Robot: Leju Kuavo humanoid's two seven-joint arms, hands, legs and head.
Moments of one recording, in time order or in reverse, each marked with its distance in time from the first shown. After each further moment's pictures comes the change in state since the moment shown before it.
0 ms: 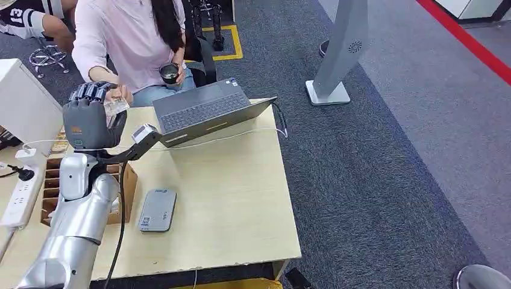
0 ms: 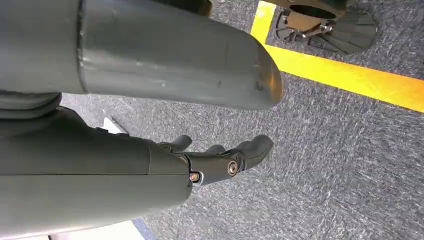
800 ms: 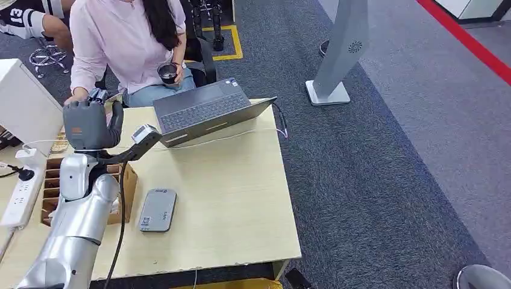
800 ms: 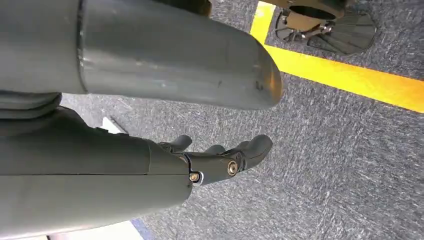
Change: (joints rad) left arm 0.000 -0.001 0.000 0.007 0.003 0.003 -0.002; right arm 0.001 0.000 0.001 0.000 0.000 0.000 -0.007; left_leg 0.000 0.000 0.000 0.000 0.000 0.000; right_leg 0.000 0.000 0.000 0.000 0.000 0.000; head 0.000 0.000
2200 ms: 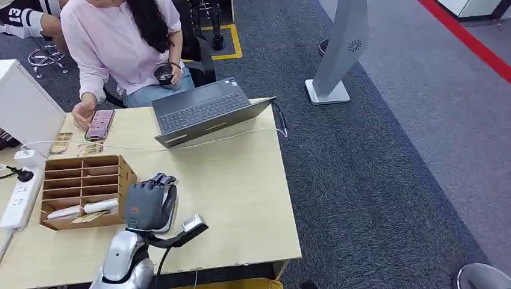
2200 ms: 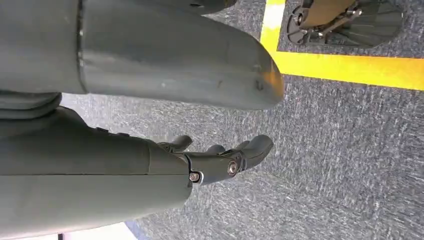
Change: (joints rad) left arm 0.507 0.001 -0.266 -0.315 -0.053 -0.133 0.129; right arm 0.077 -0.033 -0.022 0.003 -0.140 -0.039 -0.060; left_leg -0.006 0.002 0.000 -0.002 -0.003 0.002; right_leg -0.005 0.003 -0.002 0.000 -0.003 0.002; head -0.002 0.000
